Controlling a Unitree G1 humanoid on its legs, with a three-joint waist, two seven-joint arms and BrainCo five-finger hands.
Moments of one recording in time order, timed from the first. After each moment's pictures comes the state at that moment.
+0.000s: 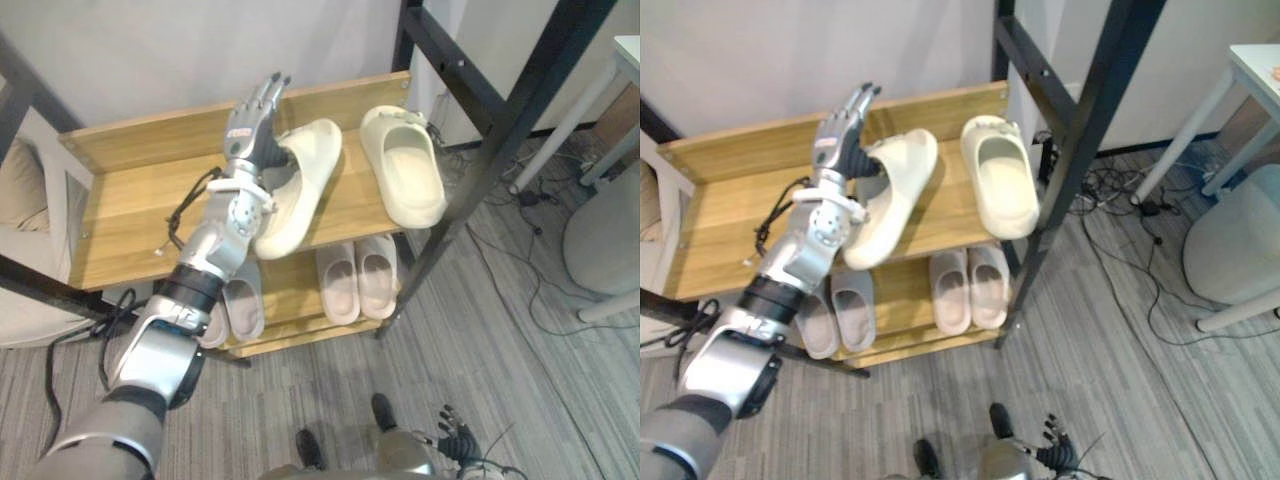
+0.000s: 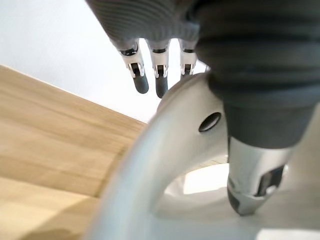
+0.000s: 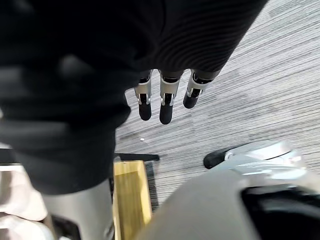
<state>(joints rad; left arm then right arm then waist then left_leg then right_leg) -0.89 0.37 -0.30 0.49 0.62 0.04 0.32 0.37 -0.13 -0.04 0.57 0.00 -0.09 -0.04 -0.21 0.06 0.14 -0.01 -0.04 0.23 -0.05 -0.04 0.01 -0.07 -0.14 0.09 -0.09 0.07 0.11</state>
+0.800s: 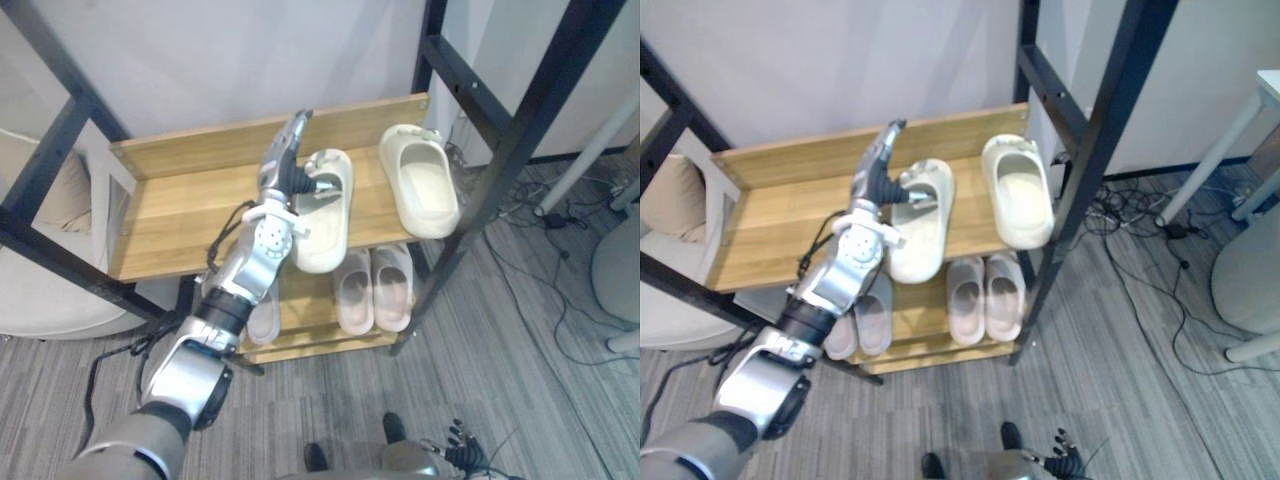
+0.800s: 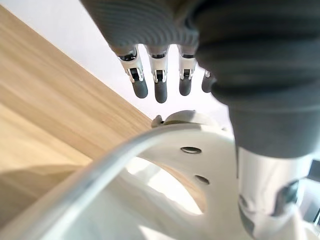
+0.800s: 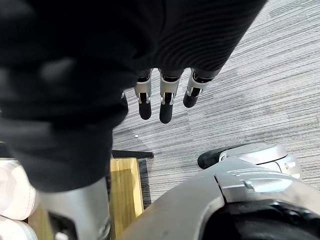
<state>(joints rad) -0.76 0.22 -0.28 0.41 0.43 0.03 0.33 0.32 -0.13 -0.07 0.67 0.00 -0.08 -0.06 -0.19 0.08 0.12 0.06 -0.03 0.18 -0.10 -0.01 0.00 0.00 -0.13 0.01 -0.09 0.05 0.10</state>
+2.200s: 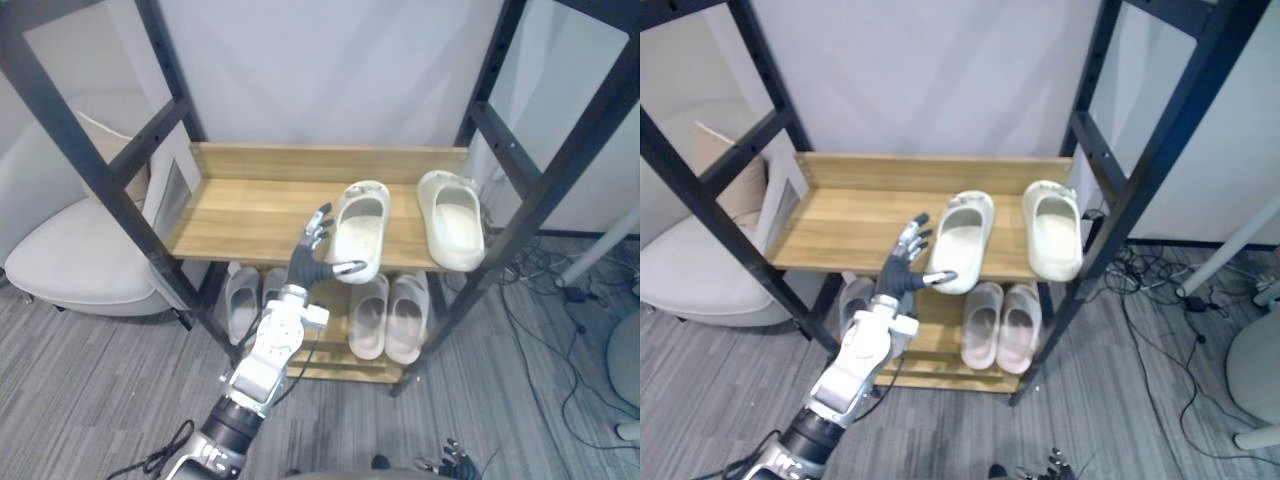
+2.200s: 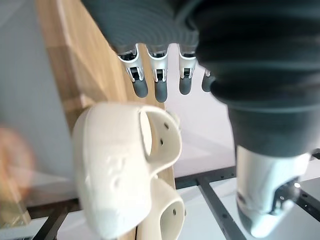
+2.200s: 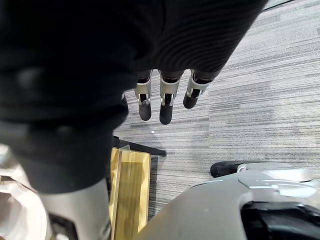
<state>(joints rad) -0.22 0.09 -0.40 0.03 0.00 -0.07 0.23 0.35 -0.12 -0.03 0.73 0.00 -0.07 -0.09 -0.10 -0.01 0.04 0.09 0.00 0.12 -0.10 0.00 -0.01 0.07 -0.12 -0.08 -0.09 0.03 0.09</state>
